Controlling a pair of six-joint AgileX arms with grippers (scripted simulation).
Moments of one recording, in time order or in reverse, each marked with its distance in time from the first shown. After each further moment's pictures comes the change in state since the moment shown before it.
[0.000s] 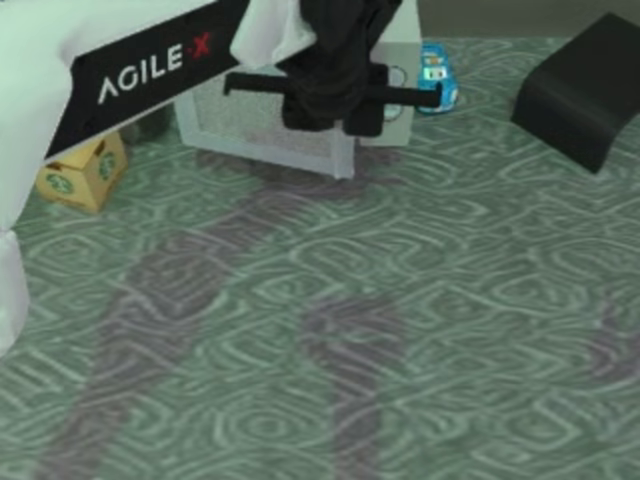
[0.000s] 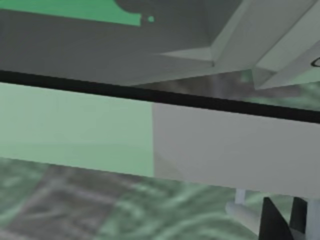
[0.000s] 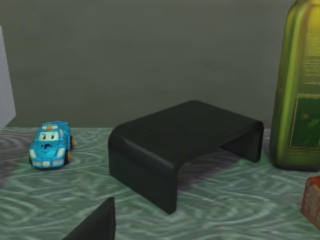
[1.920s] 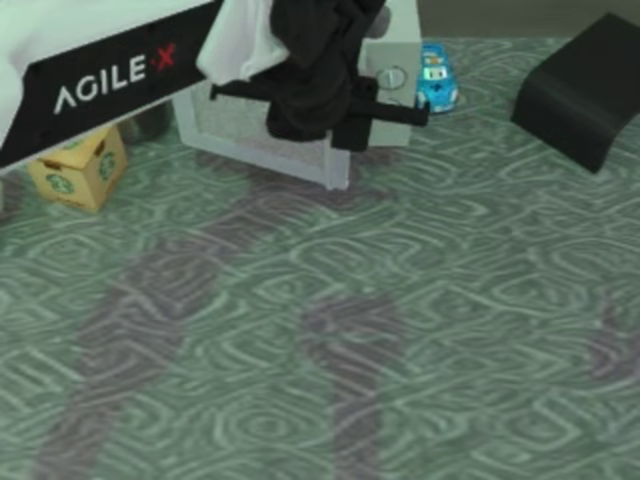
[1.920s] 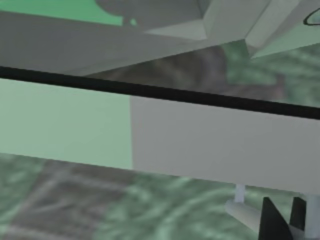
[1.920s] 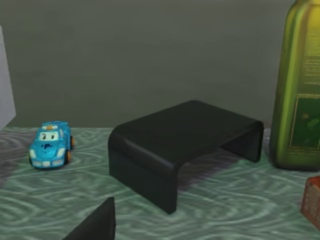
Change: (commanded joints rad) left arm 0.012 -0.088 -0.135 0.067 0.048 0.095; right arm 0.000 0.000 0.000 0.000 0.000 0.000
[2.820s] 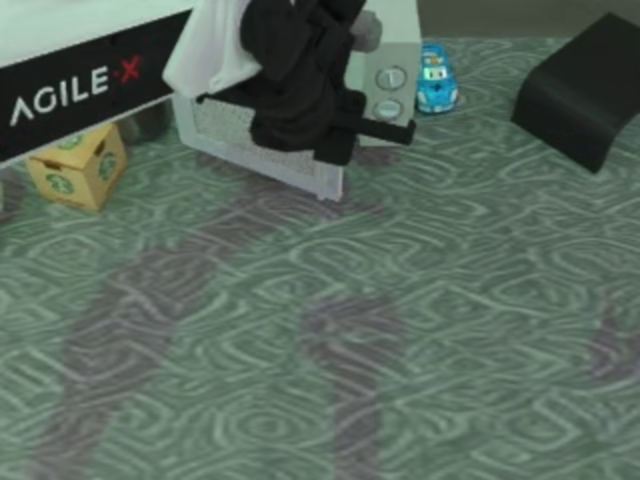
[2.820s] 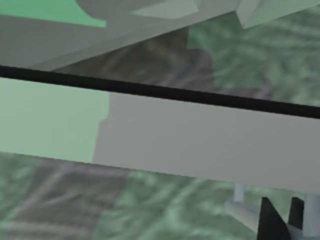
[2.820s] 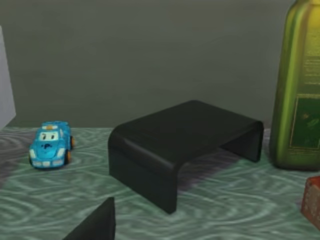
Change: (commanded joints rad) left arm 0.017 -0.080 -0.116 0.052 0.053 0.098; right arm 0.000 0.000 0.000 0.000 0.000 0.000
